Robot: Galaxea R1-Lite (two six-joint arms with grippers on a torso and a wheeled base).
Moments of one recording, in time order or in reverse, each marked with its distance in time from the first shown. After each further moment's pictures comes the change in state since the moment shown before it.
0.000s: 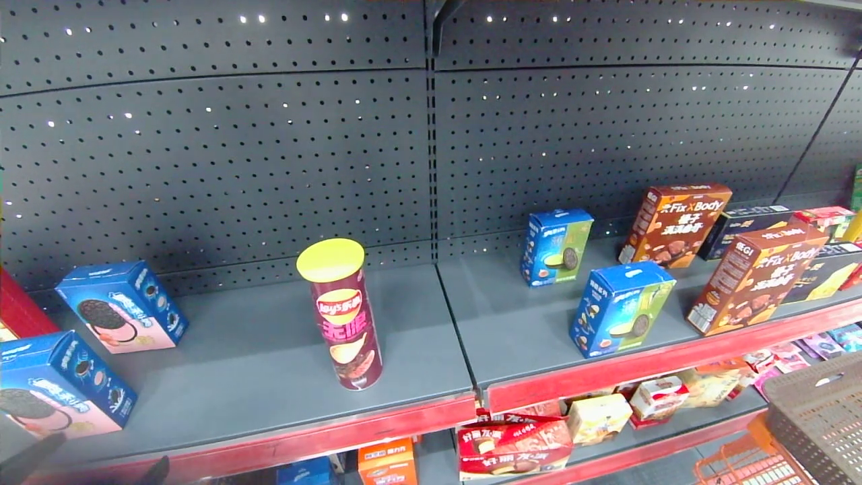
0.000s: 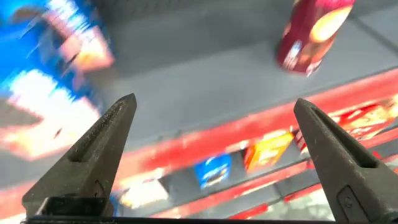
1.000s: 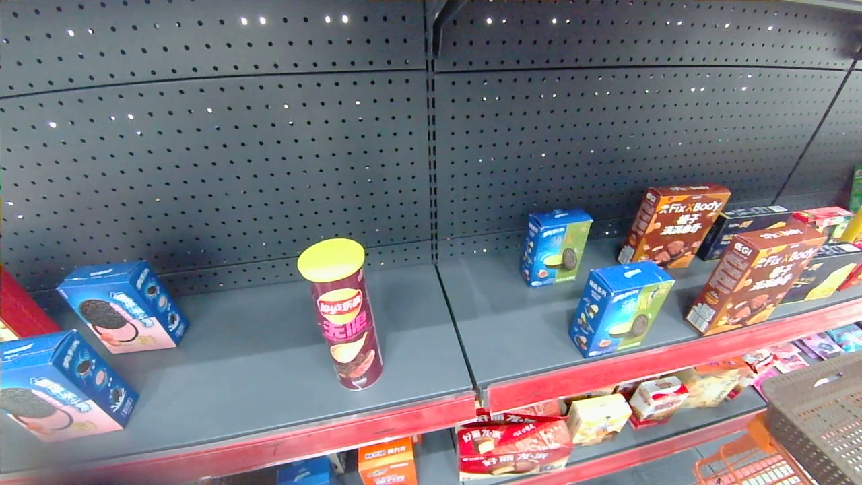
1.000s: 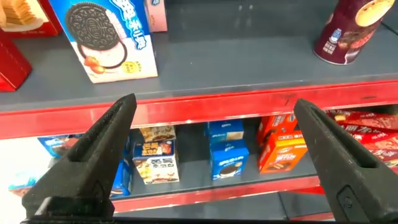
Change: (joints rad) left arm 0.069 -0.580 -0.013 0.491 0.081 -0.069; right arm 0.022 -0.085 -0.020 -0.003 0.000 0.002
